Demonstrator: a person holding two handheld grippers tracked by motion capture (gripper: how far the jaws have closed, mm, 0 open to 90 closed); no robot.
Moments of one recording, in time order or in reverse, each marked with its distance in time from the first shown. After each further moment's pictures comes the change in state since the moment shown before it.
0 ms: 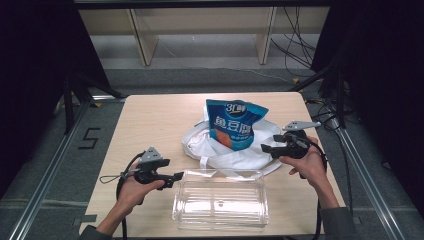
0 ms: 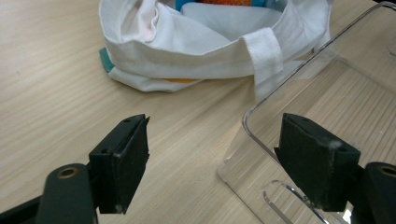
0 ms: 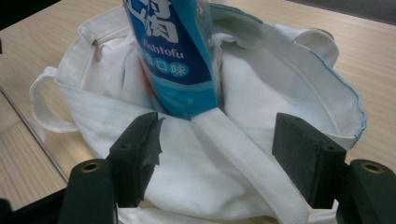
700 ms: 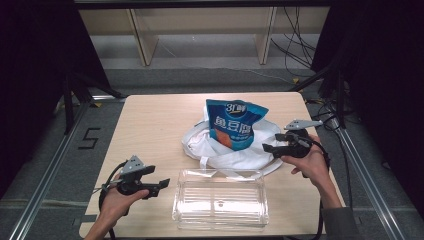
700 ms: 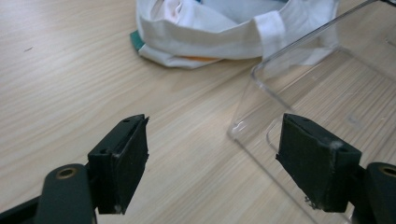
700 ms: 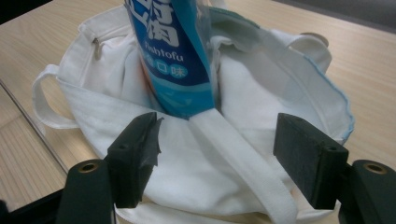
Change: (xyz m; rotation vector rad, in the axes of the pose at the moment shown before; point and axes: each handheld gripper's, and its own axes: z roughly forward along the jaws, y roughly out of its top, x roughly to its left) left arm 0.006 -0.025 -0.038 0.000 0.050 -0.024; right arm -0.001 0.006 -0.009 -0.008 -0.023 -0.050
